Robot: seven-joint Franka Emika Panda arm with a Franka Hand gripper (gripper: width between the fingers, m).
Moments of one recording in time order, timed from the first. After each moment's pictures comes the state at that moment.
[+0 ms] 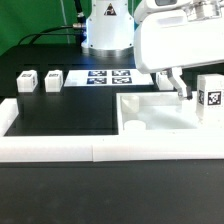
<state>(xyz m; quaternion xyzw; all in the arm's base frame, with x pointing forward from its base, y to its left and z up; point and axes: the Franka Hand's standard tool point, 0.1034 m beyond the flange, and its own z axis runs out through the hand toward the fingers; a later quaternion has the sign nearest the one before) 0.612 0.109 0.078 -0.98 -0.05 -0.20 0.05</state>
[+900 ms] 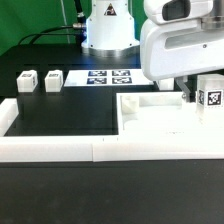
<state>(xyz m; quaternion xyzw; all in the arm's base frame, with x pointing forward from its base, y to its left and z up) 0.633 0.119 0.074 -1.00 -0.01 0.01 0.07</state>
